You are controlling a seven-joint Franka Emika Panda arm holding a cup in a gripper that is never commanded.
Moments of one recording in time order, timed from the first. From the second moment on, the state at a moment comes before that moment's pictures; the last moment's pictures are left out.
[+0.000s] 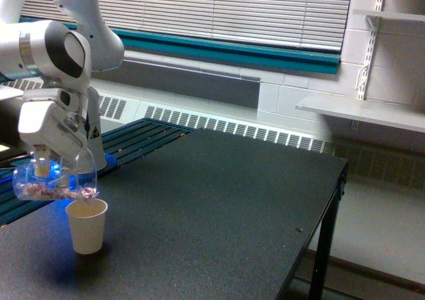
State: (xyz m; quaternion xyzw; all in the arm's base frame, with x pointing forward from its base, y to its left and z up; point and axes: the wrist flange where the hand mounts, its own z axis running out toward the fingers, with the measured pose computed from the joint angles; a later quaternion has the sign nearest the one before) arm 0.252 -0.312 0.255 0.92 -0.21 0.24 0.24
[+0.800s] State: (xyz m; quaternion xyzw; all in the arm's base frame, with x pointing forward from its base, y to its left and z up) arm 0.257 -0.336 0.268 0.91 -0.20 0.25 0.25
